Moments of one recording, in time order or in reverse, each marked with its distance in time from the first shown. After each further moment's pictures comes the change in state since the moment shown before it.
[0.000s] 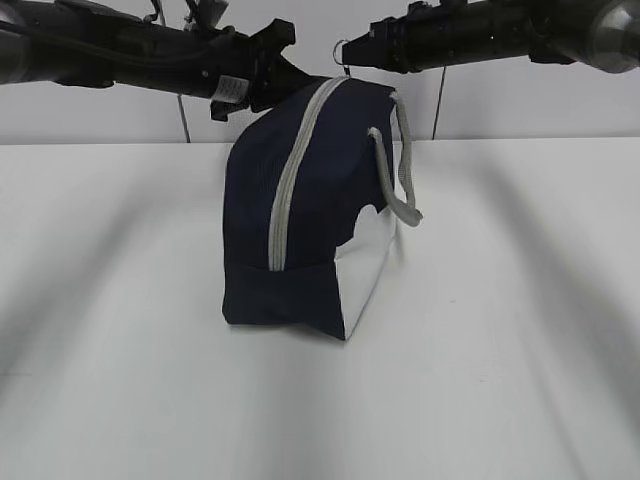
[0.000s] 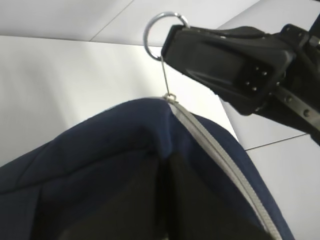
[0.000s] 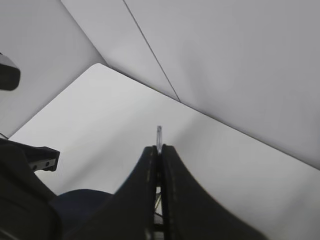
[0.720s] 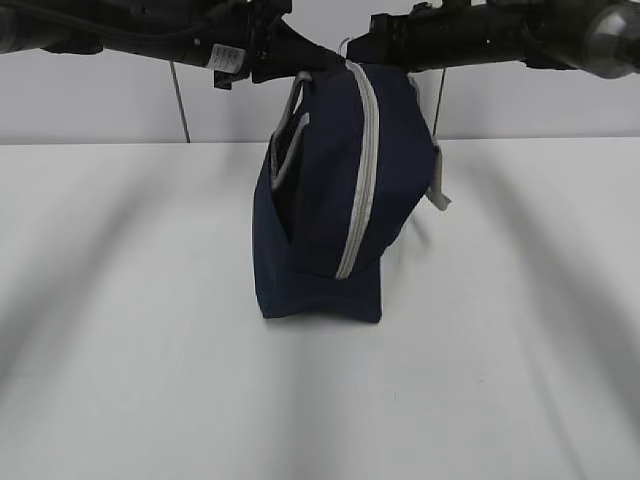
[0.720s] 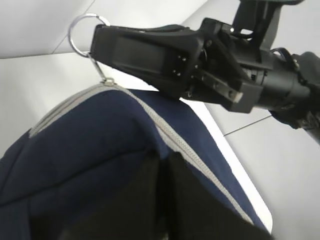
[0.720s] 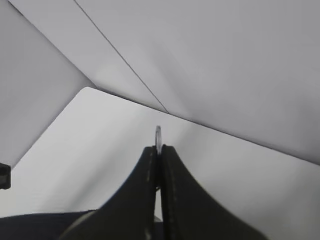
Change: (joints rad) left arm 0.007 -0.019 -0.090 0.047 0.119 0.008; right arm 0.000 0.012 -0.002 0.016 0.089 0.103
